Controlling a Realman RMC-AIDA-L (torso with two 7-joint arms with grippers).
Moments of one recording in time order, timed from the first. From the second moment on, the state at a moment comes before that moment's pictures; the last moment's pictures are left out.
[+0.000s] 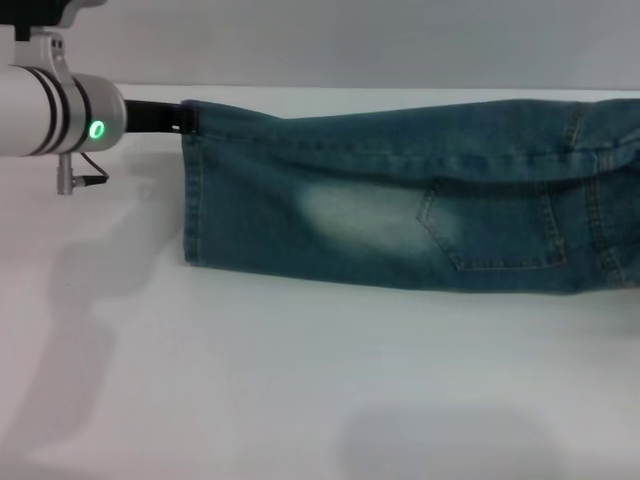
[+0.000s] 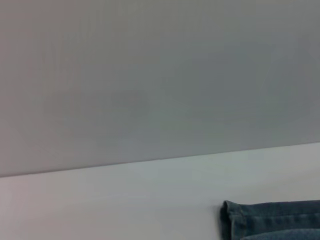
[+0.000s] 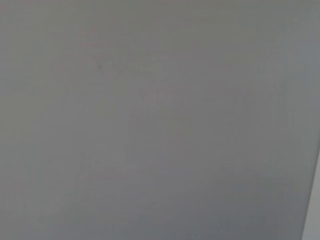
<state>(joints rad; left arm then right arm) -0.57 -2.06 -1.72 -1.12 2.57 -0.76 0.23 0.51 2.00 -2.50 0.20 0.87 -1.29 2.02</state>
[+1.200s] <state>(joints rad) -0.58 -2.05 -1.90 -1.04 2.57 -0.76 0.34 0.62 2.00 -2.58 0.13 0.87 -1.18 2.01</state>
